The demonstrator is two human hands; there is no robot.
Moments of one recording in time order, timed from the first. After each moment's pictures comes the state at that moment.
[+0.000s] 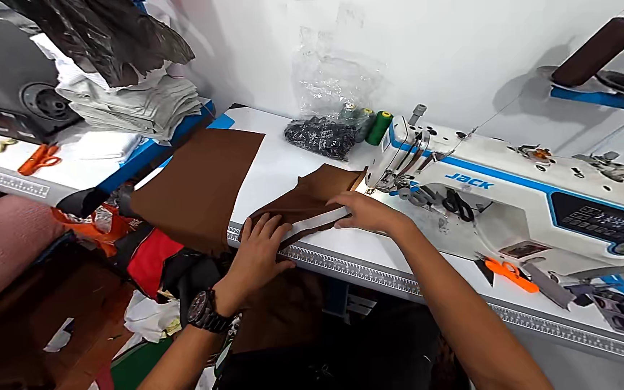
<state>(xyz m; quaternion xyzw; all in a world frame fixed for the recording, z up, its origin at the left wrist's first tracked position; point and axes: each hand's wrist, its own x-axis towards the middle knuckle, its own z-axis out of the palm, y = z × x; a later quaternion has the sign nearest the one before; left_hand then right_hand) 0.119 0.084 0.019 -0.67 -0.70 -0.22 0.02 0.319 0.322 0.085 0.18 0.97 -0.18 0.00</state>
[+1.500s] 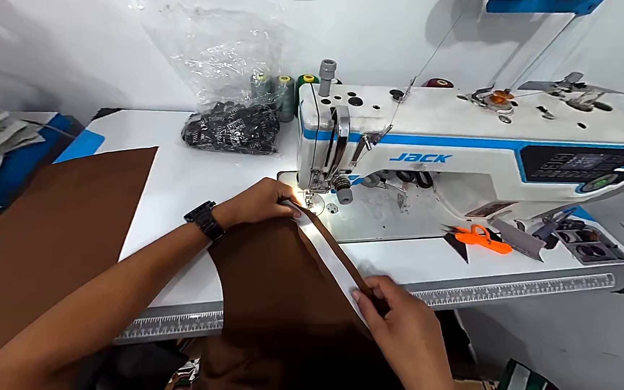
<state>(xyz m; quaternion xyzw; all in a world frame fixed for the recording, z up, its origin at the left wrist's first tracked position) 0.138 0.350 0.049 -0.86 -0.36 -0.24 -0.28 0.448 0.176 0.030 0.61 0.74 -0.11 -0.27</state>
